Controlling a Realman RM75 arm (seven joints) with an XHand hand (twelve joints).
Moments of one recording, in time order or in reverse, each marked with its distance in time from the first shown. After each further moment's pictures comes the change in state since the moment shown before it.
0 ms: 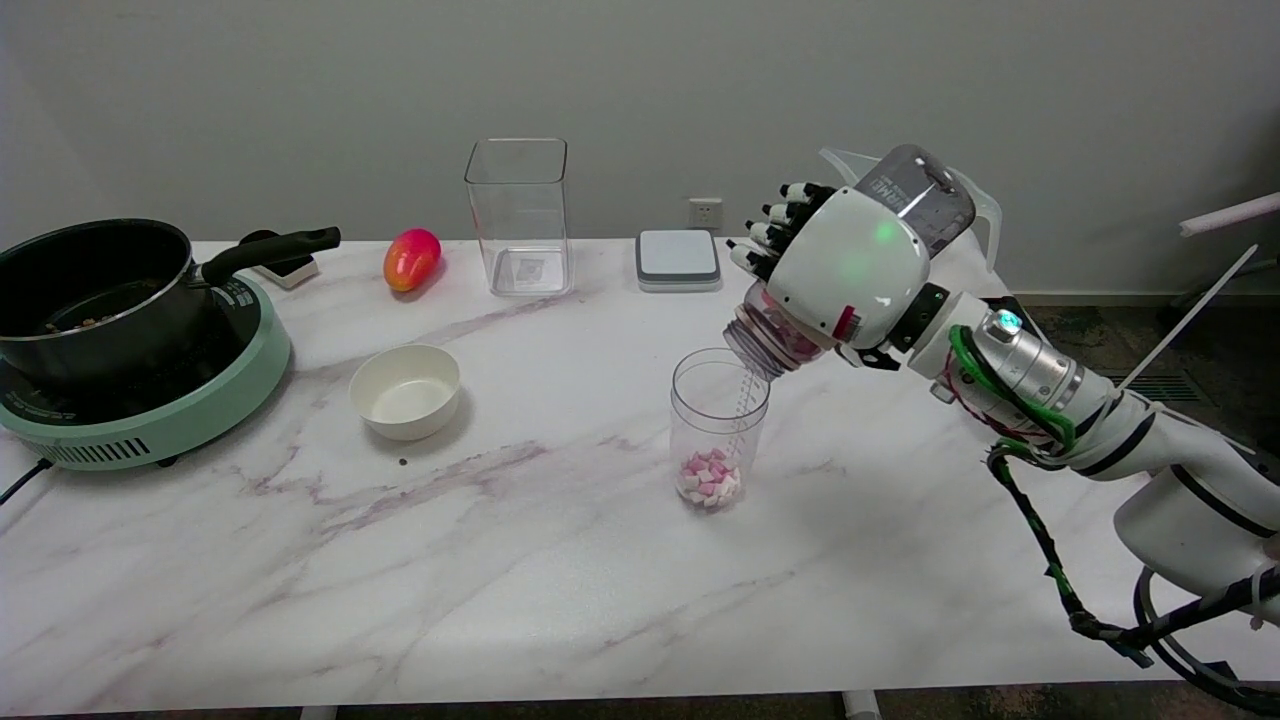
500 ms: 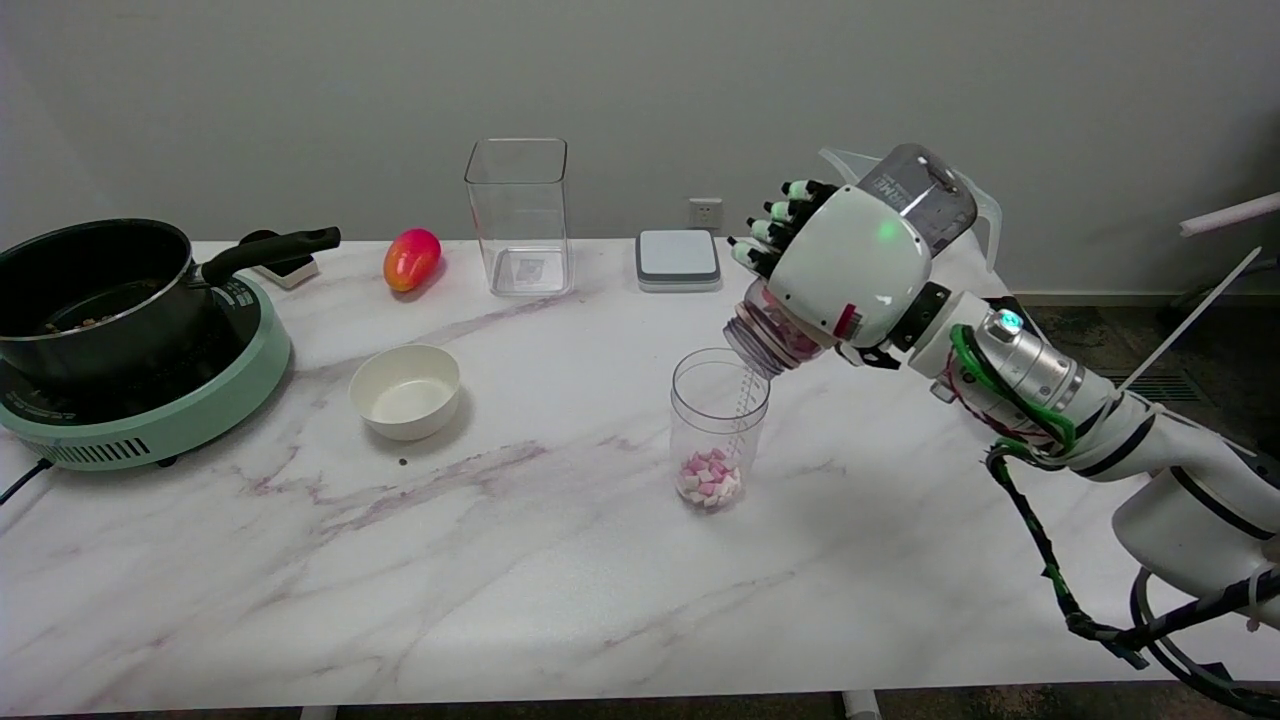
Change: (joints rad) arm 0.001 -0.015 0.008 -0.001 -0.009 0.006 0.007
